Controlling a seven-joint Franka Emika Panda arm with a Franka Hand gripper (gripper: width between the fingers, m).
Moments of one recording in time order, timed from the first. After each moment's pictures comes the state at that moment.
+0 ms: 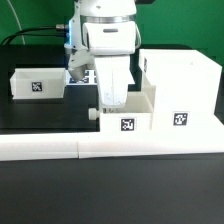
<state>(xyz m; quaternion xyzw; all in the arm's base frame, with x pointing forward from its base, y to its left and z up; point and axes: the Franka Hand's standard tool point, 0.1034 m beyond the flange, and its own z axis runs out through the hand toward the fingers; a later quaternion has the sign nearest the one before) 0.545 0.005 0.013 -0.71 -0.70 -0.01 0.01</state>
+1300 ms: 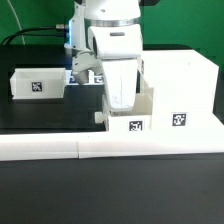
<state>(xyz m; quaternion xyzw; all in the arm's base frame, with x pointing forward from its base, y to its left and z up) 0.547 0.011 0.010 -0.70 -0.71 -0.01 0.01</state>
